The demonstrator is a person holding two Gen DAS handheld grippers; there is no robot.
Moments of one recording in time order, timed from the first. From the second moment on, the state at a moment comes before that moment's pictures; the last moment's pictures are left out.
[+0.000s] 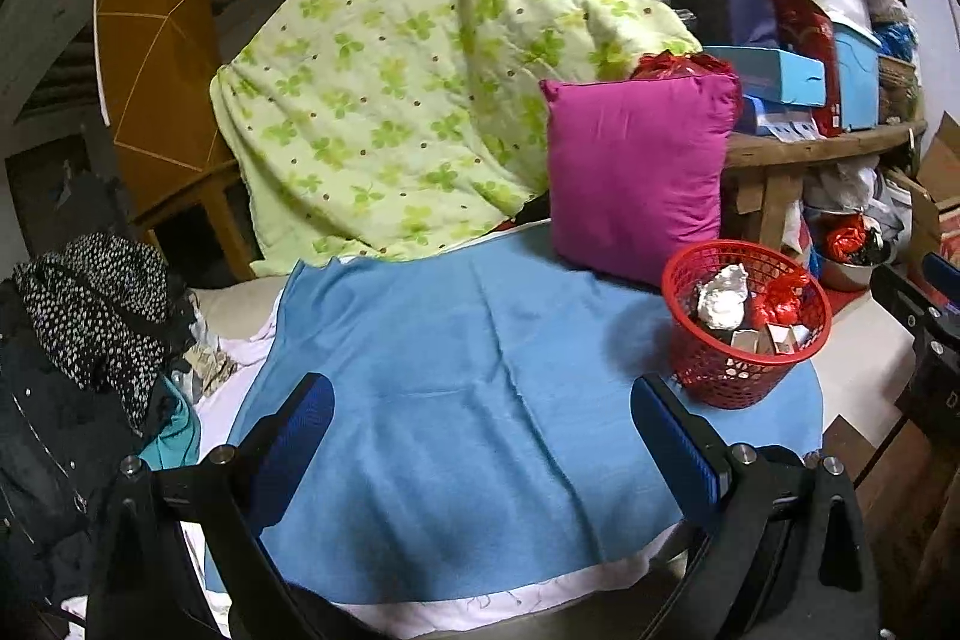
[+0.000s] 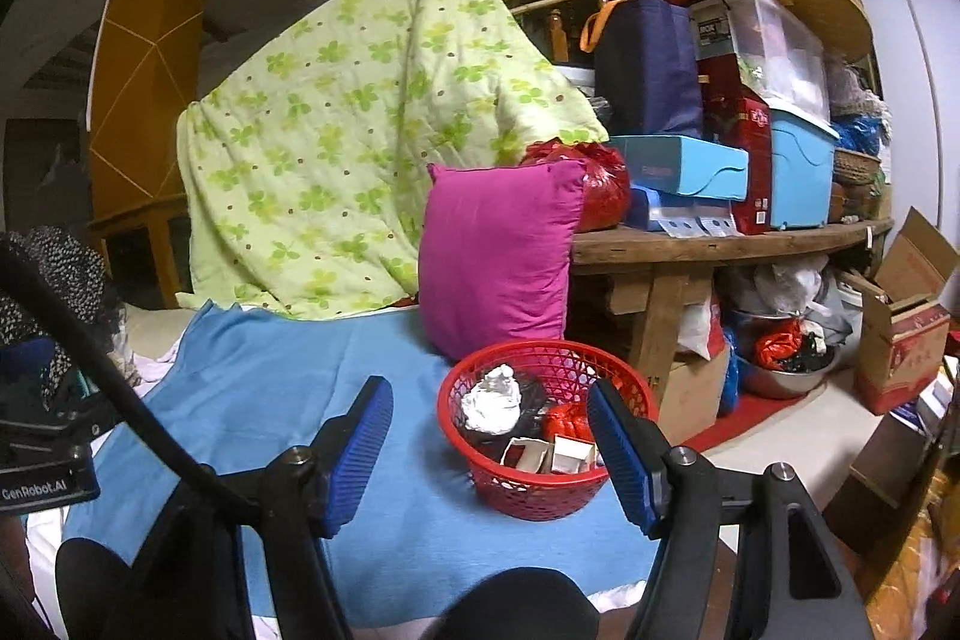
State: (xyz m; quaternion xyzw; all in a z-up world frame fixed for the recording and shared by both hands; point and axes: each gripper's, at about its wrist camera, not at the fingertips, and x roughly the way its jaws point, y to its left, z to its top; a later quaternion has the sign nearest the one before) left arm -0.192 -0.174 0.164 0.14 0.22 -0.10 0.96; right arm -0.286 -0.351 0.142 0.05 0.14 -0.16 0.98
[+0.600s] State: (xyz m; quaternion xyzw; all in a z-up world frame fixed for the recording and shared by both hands) left arm -0.205 -0.184 0.175 0.15 0.21 -0.11 0.96; right arm -0.295 -0.357 0.146 0.05 0.14 -0.17 0.97
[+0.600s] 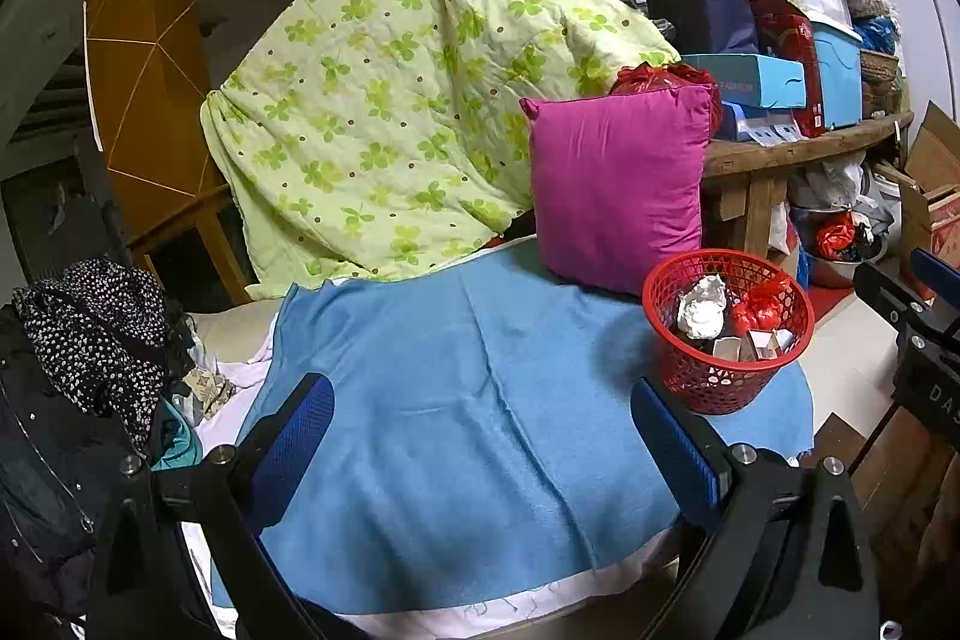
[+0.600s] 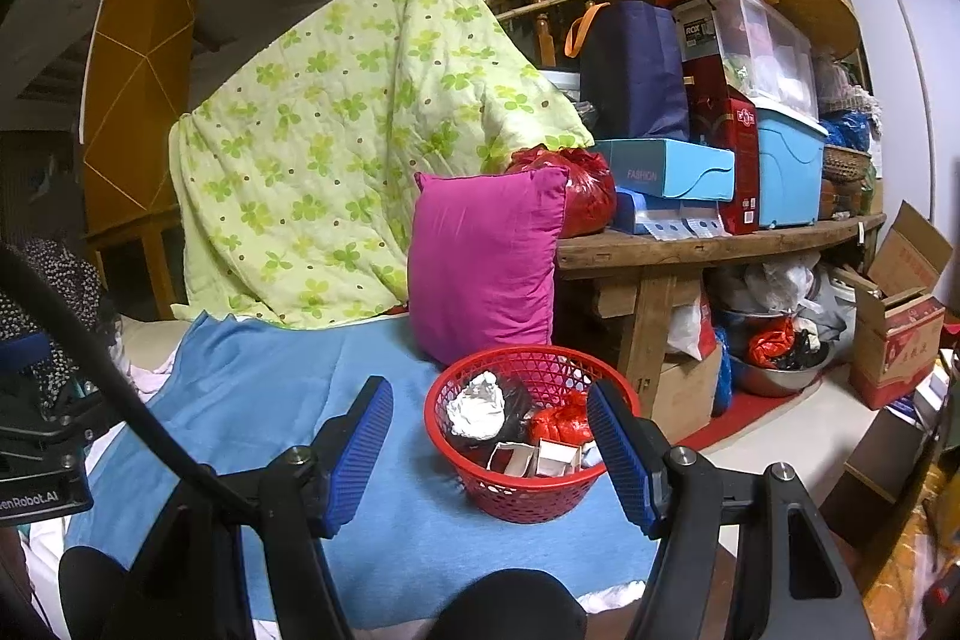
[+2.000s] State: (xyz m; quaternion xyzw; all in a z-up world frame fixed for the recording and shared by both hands) left arm -0.205 -0.180 0.168 0.16 0.21 -0.11 0.96; right arm -0.293 -0.349 0.149 0.04 0.14 -0.17 0.98
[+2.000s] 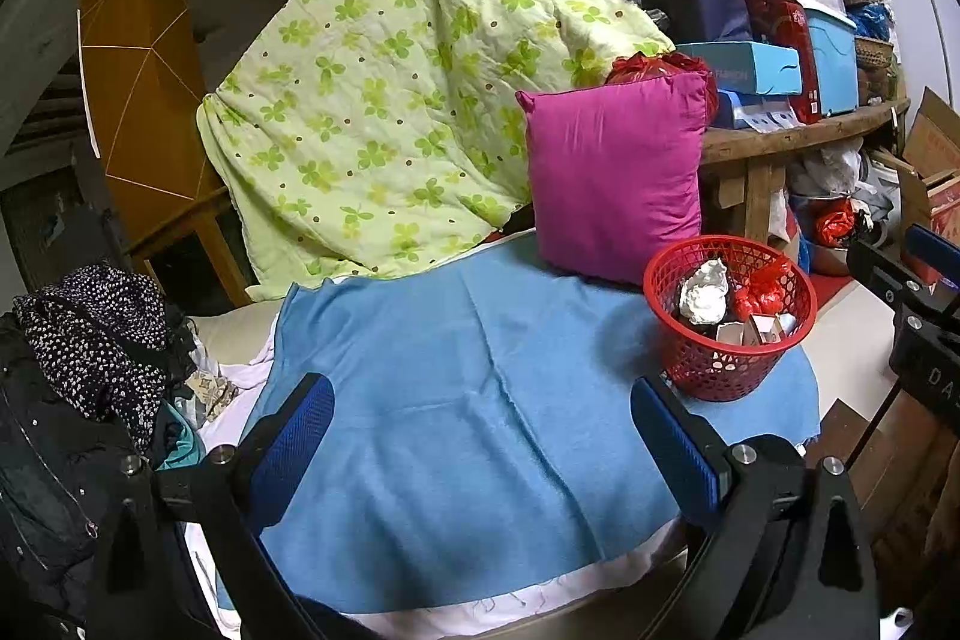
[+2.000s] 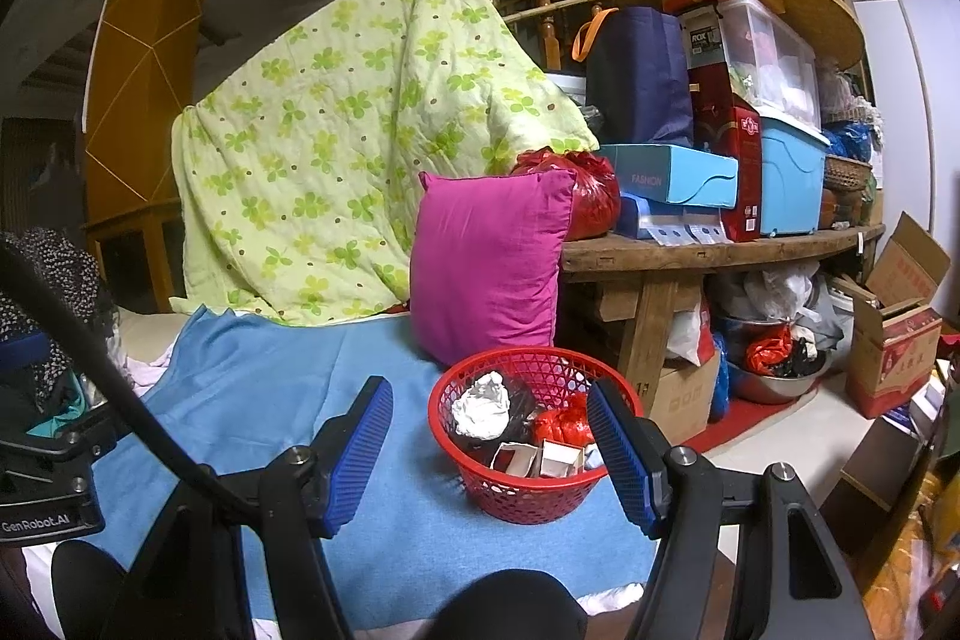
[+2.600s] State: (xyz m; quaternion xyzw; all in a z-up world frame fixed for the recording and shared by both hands) left arm -0.199 -0.178 0.159 0.17 0.22 -0.11 0.95; right arm -0.284 -0.345 0.143 0.04 0.15 -0.16 0.97
